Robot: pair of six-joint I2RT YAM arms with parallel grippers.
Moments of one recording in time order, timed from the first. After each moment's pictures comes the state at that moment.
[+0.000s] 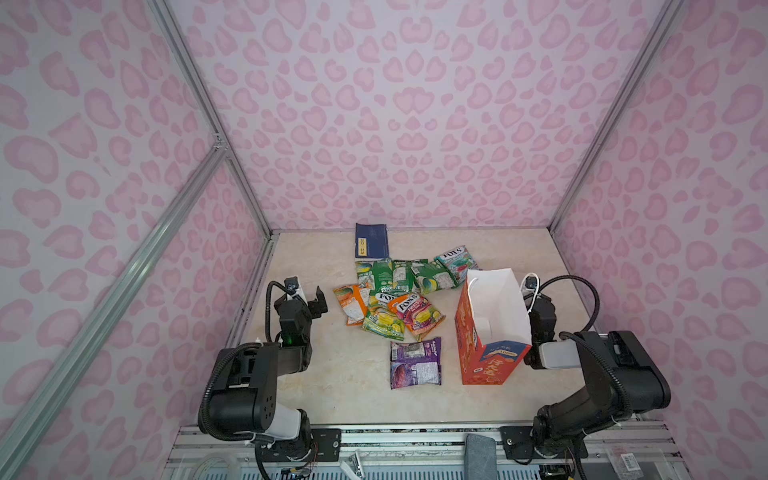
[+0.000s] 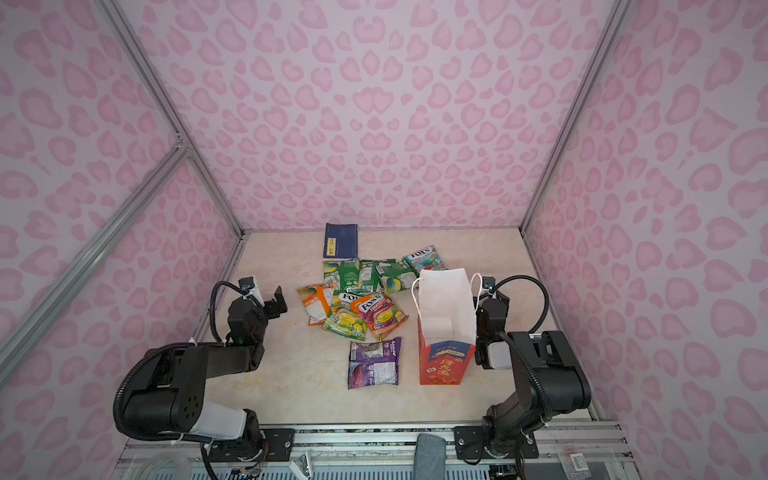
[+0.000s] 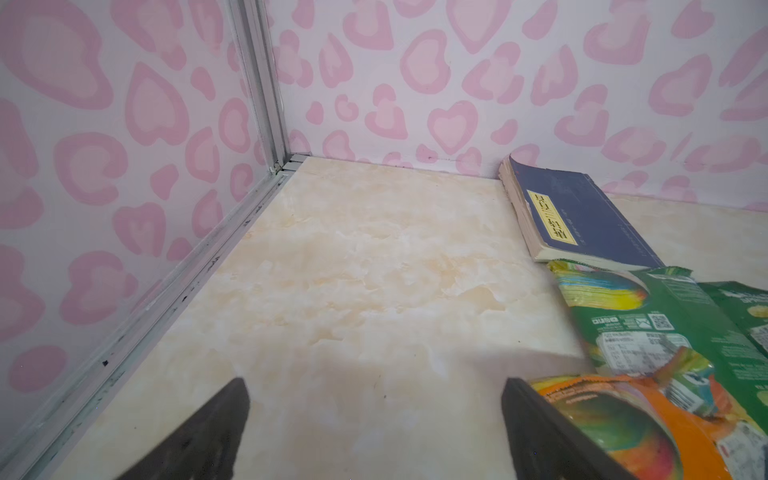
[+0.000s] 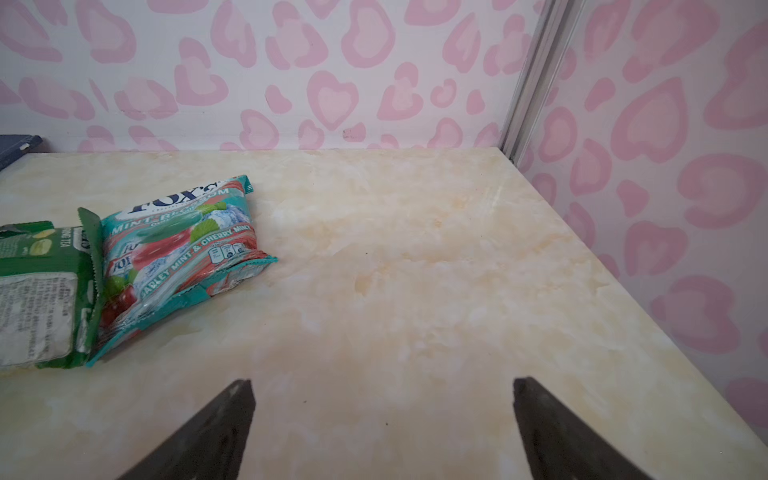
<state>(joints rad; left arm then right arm) 0.02 1.48 0.34 0.87 -0.13 -0.07 0.02 1.57 0.33 0.96 0.16 0.01</state>
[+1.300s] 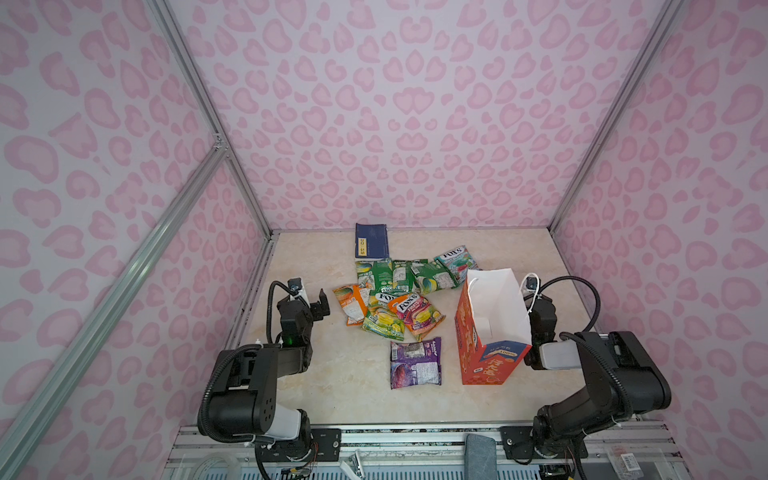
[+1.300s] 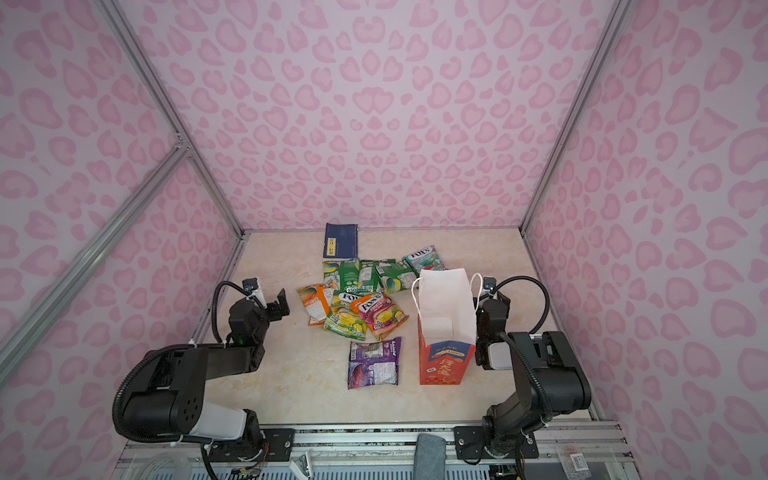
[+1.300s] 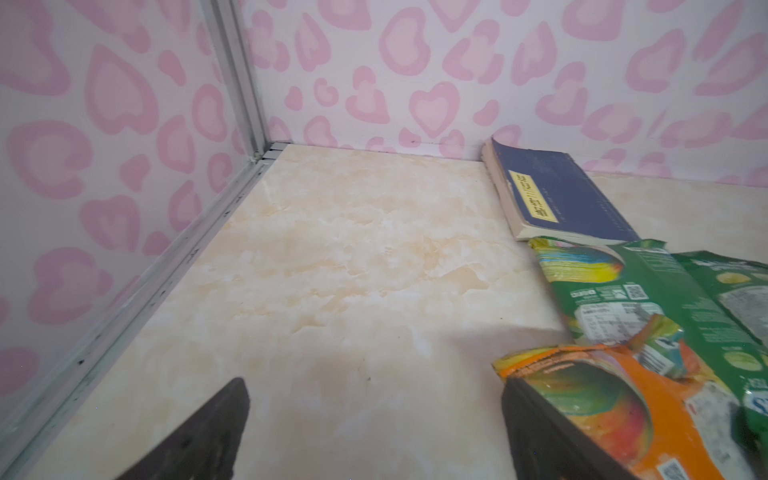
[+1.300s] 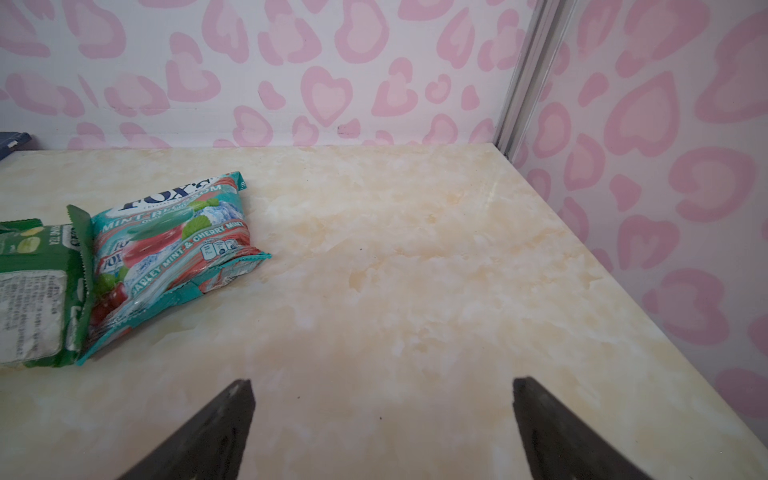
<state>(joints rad) 0.00 1.41 0.34 0.79 -0.18 -0.08 0.01 1.52 0.32 0.91 0.19 0.01</state>
